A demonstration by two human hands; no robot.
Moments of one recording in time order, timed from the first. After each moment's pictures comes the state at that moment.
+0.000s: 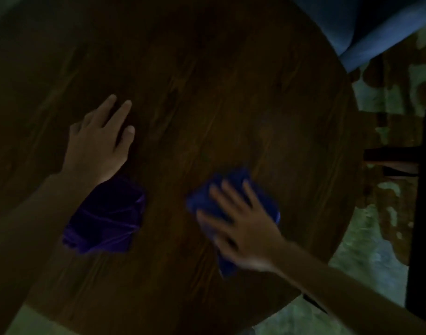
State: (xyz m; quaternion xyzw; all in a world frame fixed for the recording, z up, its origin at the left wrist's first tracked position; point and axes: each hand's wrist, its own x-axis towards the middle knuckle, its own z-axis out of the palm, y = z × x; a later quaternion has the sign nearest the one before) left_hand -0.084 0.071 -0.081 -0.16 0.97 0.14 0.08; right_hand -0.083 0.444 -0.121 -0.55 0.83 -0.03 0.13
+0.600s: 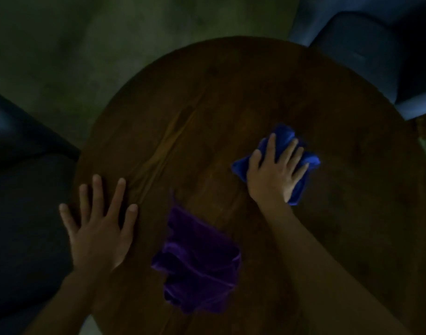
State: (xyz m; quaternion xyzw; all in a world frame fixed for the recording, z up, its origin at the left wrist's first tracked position) left_hand 0.042 -0.055 -0.101 -0.32 0.93 0.09 0.15; right_hand -0.200 0.199 -0.104 0.01 0.99 -0.06 0.09
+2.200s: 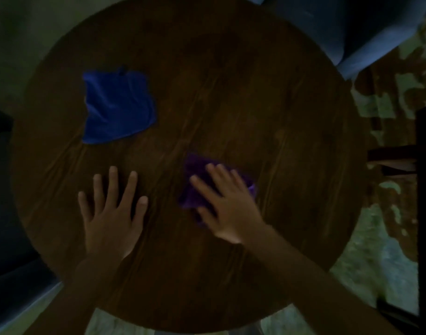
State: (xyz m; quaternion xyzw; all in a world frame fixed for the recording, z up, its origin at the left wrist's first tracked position) left_hand 0.065 0.087 -0.088 -0.25 0.95 0.11 0.14; right_hand -0.060 0.339 -0.111 -0.40 0.90 -0.09 0.13
